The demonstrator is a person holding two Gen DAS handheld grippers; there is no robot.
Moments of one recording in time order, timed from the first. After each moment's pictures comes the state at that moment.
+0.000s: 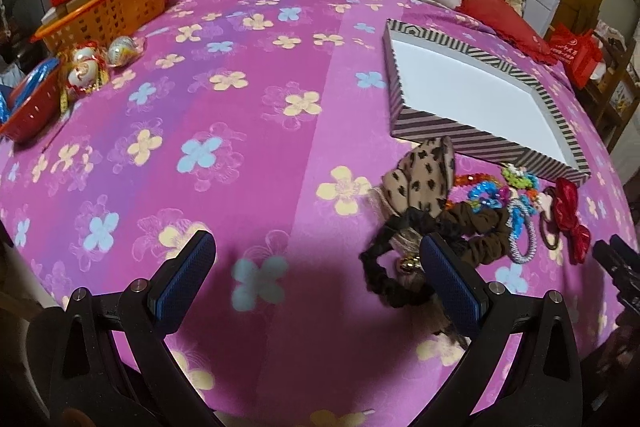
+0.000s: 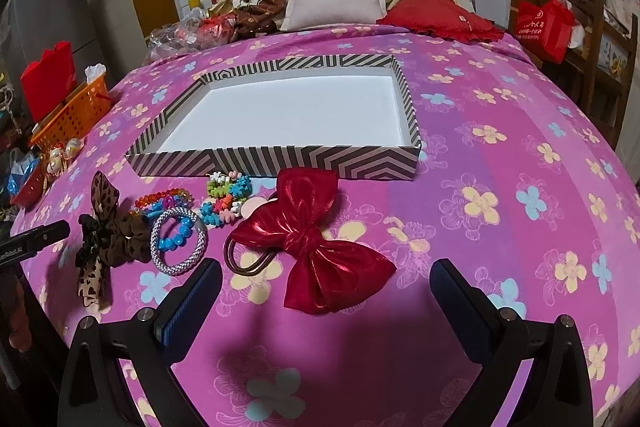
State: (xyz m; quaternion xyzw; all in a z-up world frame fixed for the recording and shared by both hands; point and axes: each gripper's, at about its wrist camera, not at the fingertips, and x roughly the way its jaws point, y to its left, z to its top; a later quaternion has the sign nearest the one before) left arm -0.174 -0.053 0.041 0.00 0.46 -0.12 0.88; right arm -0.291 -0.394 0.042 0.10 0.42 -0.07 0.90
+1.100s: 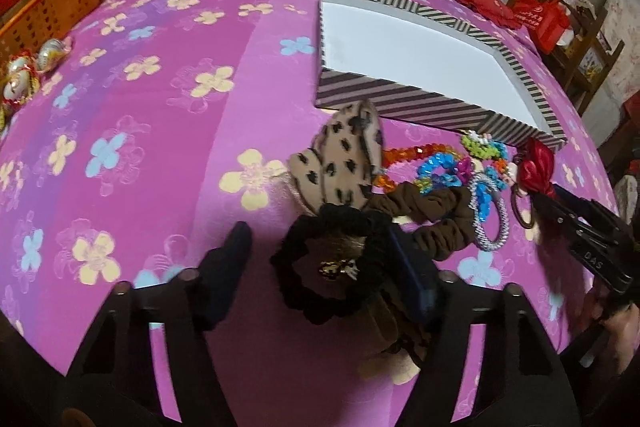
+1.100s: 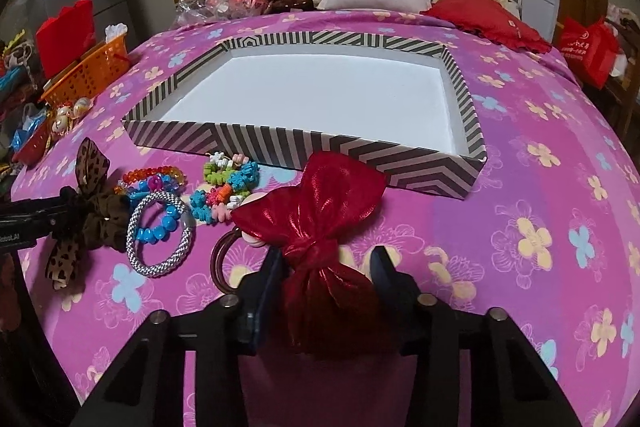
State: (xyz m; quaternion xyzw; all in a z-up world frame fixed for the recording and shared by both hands) left arm -0.161 -0.101 0.018 0.02 0.50 -0.20 0.84; right arm -0.248 -0.389 0.011 0.05 0.43 -0.01 0.90
